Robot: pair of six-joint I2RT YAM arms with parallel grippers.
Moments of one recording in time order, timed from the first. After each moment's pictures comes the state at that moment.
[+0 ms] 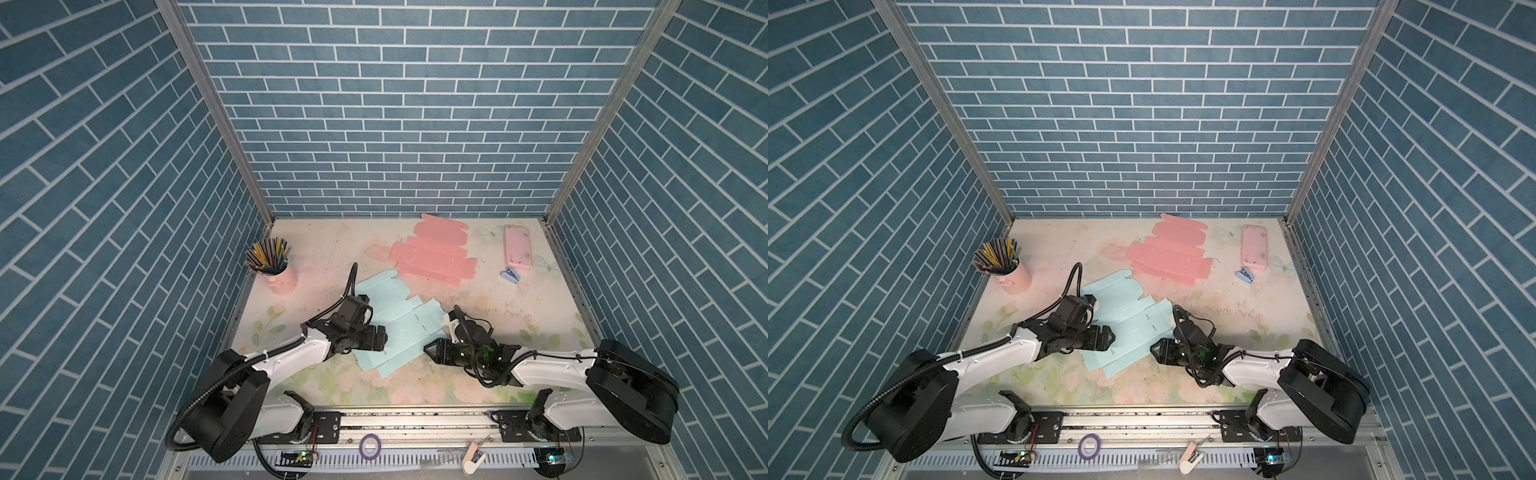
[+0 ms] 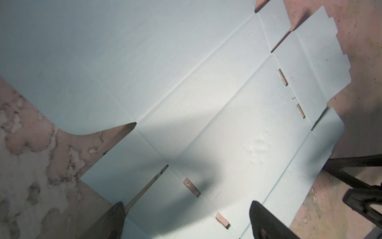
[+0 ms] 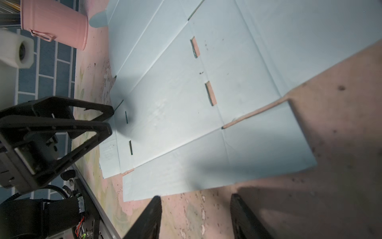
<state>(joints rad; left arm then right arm) -0.58 1.27 0.51 -0.26 0.17 -0.48 0.93 1.33 0.33 0.27 -0.15 0.94</state>
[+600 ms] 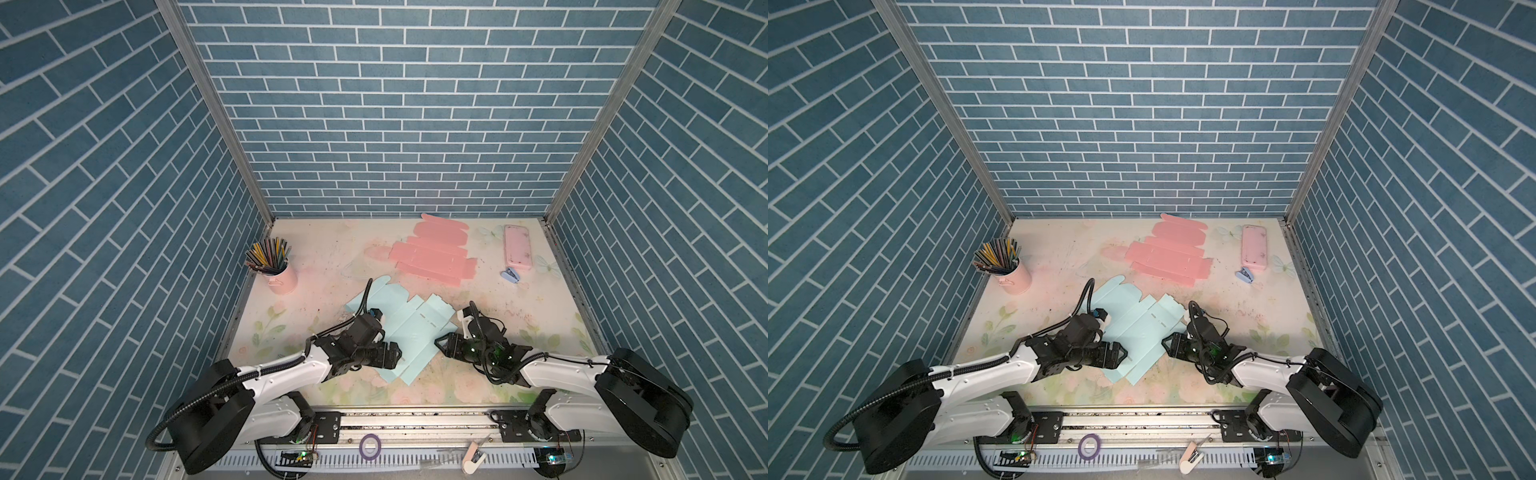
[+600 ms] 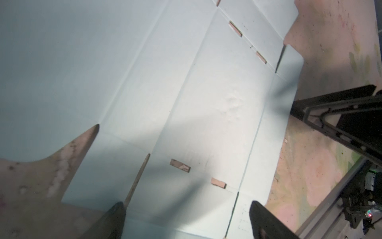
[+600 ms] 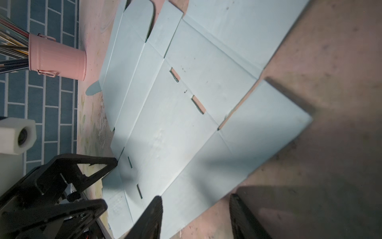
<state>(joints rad) -0.84 1.20 0.43 -0.17 0.14 -0.65 0.81 1.25 0.28 0.26 -0.18 0.96</state>
